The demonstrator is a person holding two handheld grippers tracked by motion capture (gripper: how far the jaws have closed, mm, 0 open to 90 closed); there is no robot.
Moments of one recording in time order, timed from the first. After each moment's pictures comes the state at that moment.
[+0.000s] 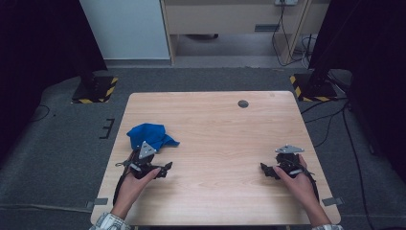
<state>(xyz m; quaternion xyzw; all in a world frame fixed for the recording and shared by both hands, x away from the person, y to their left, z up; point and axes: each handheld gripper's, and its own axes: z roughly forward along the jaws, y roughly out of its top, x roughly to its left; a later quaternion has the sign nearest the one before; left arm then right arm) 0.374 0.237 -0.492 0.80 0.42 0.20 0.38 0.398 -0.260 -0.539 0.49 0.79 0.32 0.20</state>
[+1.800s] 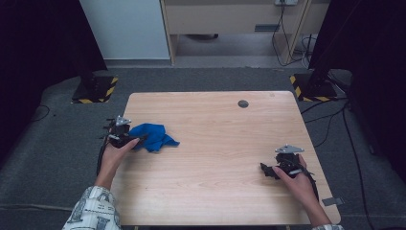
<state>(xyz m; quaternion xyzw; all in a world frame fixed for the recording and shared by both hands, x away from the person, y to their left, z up) 0.472 0.328 -0.494 0.76 0.51 0.22 0.34 0.399 -0.260 -0.539 0.49 0.79 0.32 0.20</state>
